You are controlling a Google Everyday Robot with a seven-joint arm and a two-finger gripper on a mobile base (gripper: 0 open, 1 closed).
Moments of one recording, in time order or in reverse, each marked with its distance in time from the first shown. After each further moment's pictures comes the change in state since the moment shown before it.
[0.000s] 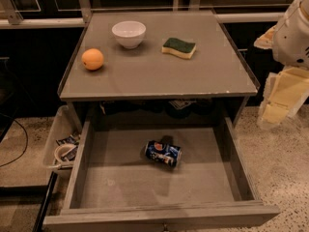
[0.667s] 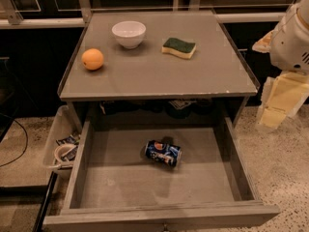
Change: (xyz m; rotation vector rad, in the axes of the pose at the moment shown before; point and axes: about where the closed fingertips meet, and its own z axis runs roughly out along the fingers) arm -0.001 0.005 0.006 -0.003 0.002 0.000
